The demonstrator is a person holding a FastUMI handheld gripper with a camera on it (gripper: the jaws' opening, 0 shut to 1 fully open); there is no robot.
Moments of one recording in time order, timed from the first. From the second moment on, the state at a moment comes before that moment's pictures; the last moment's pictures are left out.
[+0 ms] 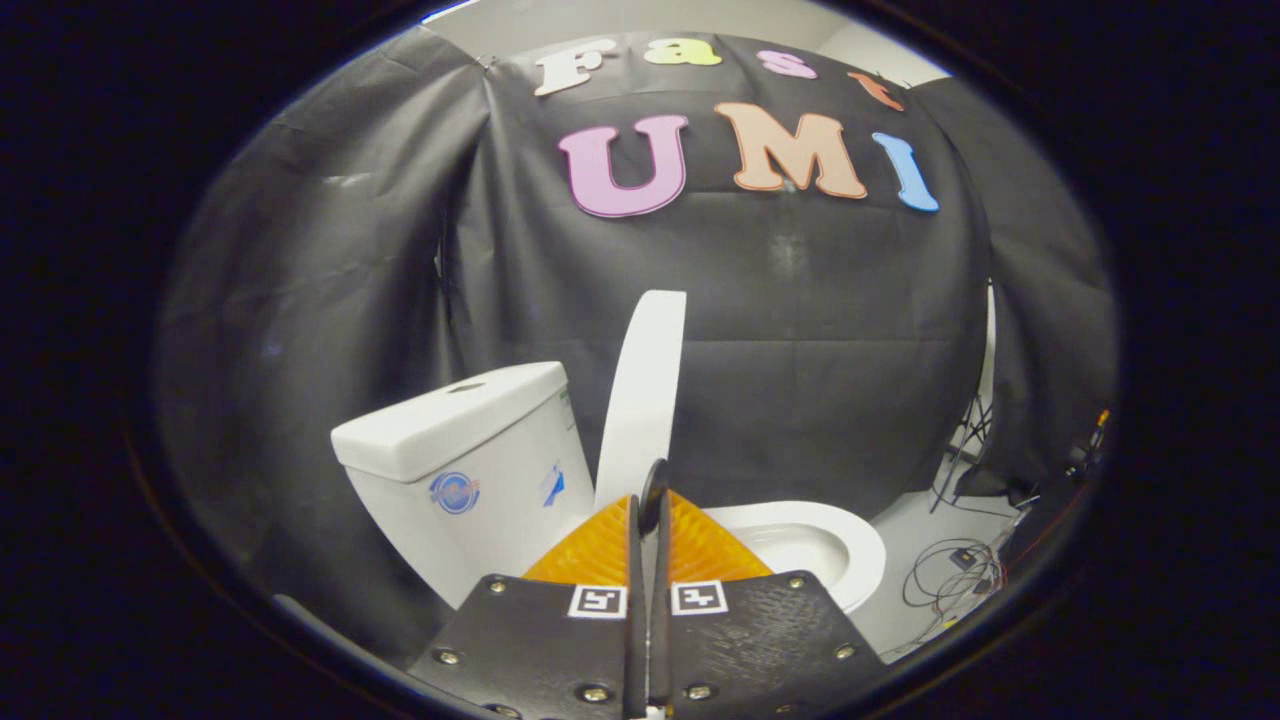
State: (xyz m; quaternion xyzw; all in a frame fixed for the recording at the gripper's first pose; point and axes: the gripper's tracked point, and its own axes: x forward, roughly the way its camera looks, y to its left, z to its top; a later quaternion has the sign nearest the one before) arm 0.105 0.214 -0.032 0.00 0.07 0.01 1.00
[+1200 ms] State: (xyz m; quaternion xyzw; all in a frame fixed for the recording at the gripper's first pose) arm 0.112 0.271 -0.031 0.07 0.07 0.07 0.99
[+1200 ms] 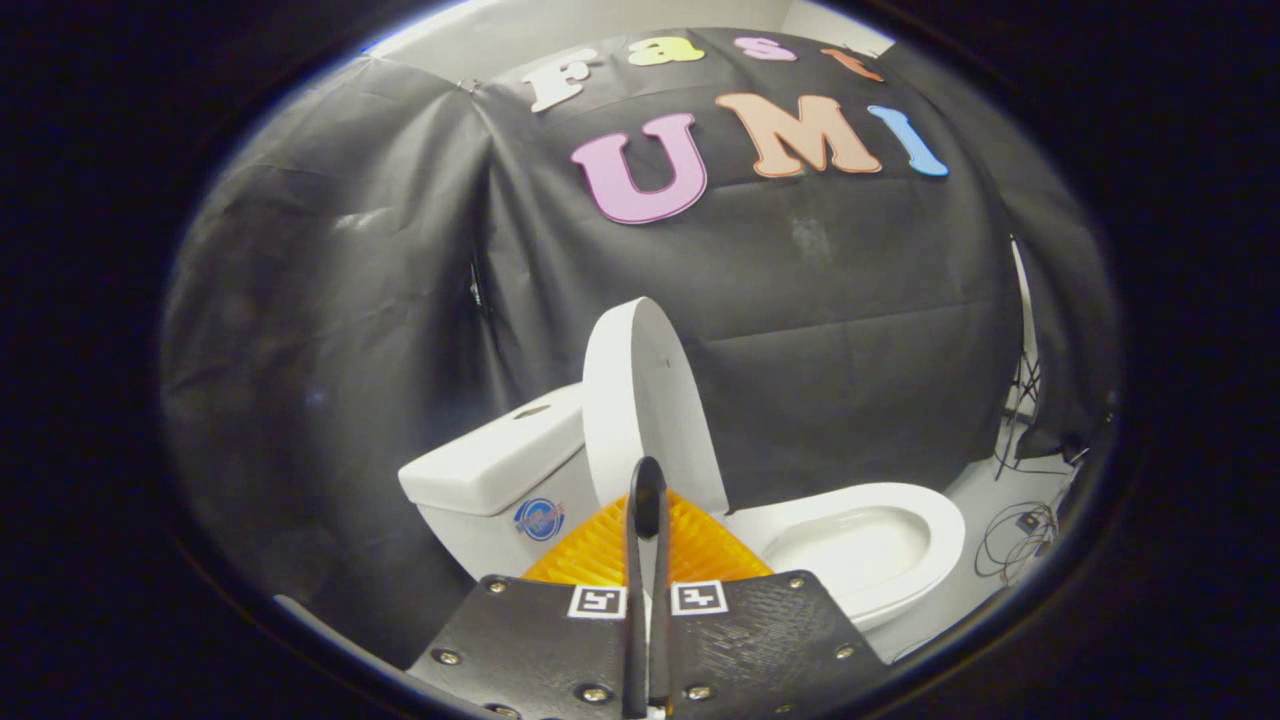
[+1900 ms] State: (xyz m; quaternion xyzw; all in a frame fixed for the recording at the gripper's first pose) arm 0.113 0.293 -0.034 0.09 0.06 0.11 0.99
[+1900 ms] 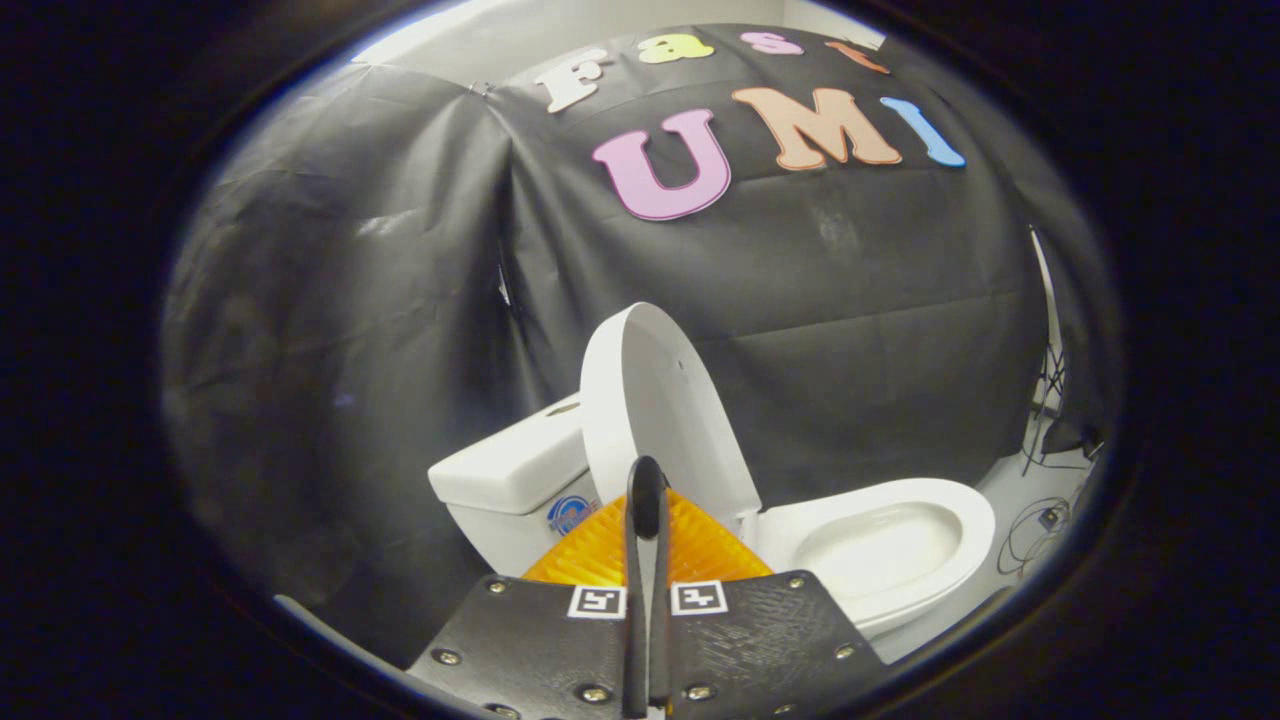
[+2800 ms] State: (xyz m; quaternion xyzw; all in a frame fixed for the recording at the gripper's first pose) arm 0.095 0.310 -0.033 0.12 0.10 0.17 0.97
